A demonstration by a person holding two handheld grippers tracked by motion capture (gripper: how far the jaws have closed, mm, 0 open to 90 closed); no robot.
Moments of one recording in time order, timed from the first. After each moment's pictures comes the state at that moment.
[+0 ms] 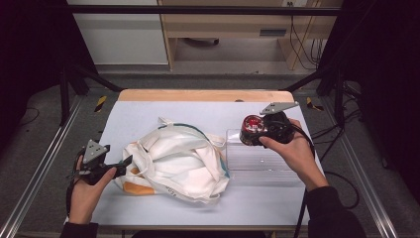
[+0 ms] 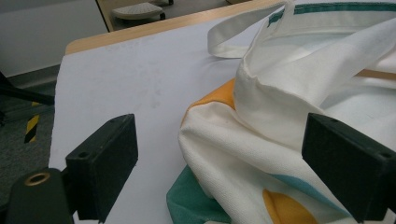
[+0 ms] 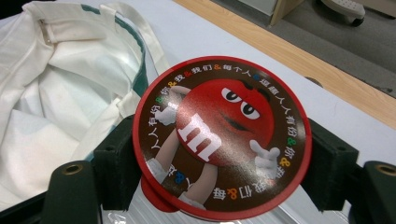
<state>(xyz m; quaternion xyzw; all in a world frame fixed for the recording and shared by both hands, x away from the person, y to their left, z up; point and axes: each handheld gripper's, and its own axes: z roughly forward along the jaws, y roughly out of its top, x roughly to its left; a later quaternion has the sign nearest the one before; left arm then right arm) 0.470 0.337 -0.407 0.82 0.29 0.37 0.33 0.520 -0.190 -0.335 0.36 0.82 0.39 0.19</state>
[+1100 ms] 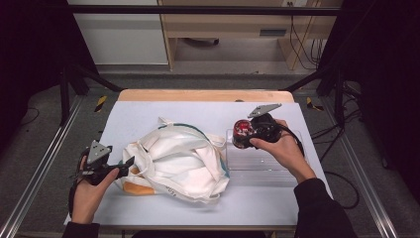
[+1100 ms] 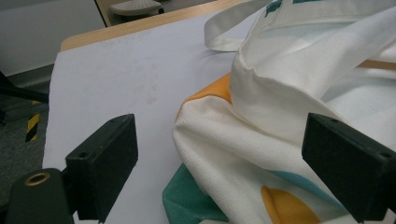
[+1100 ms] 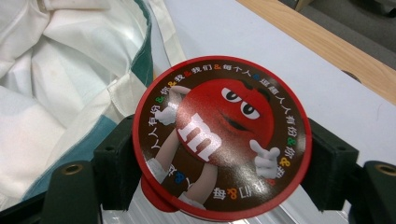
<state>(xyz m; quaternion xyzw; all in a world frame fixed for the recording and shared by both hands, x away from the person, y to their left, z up) 0.472 0.332 -0.410 0.83 0.28 0.37 0.32 0.546 -0.170 -0.367 0.33 0.85 0.38 0.16</state>
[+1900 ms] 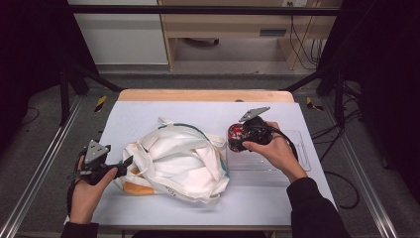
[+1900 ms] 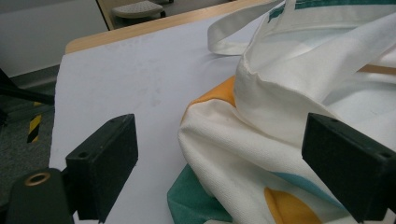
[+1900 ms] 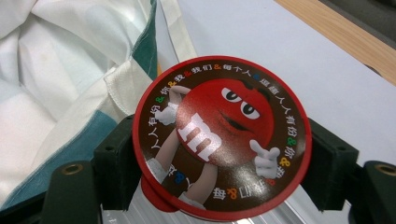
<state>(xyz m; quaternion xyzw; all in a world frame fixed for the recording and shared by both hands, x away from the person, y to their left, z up) 0.471 0.337 -0.407 0.82 0.28 0.38 0.32 0.551 -0.152 -0.383 0.32 0.87 0.35 0.16</state>
